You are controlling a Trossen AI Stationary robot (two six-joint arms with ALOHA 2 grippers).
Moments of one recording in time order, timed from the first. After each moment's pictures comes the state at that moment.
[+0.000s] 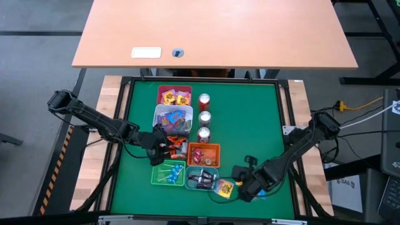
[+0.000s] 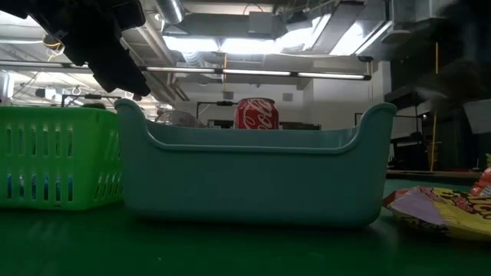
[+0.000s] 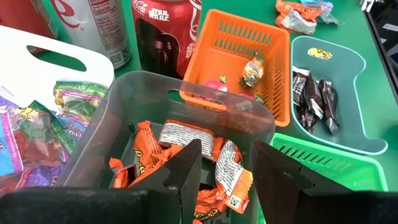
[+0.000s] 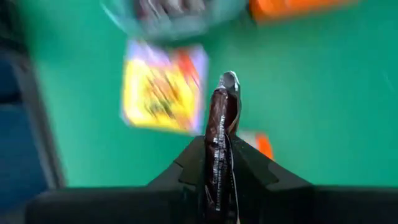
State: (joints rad) left arm -0.34 1.10 0.57 -0.17 -0.31 -0.49; right arm 0.70 1.70 1.28 -0.88 0.20 0.94
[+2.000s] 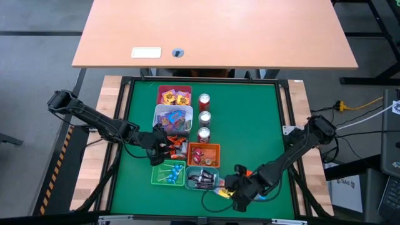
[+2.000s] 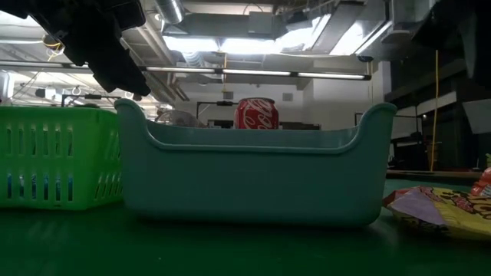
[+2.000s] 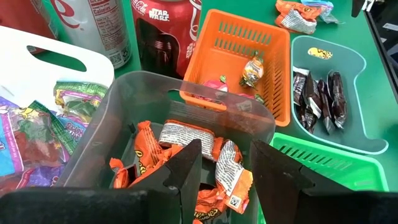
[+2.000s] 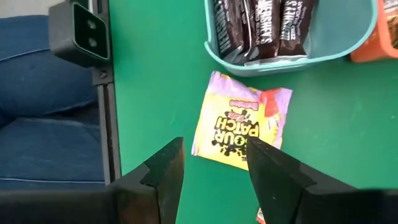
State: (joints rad) left arm -0.34 1.10 0.57 -0.17 -0.31 -0.49; right arm 0.71 1.77 1.28 -0.60 0.16 0.83
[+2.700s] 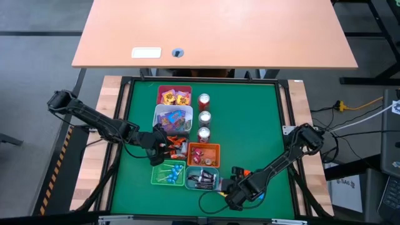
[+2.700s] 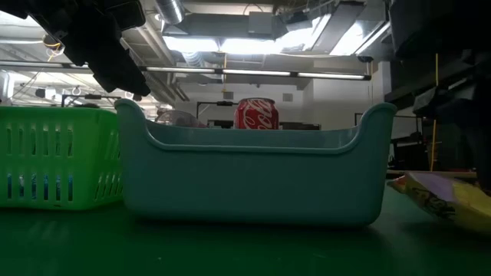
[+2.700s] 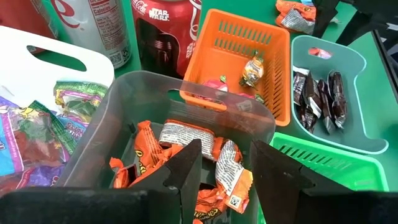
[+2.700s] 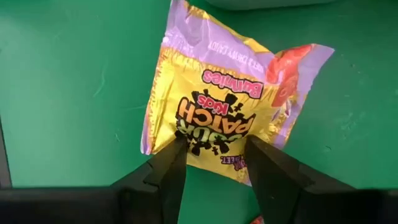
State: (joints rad) left arm -0.34 1.10 0.57 -0.17 -0.31 -0.49; right arm 0.71 1.99 1.29 -0.62 0.12 0.80
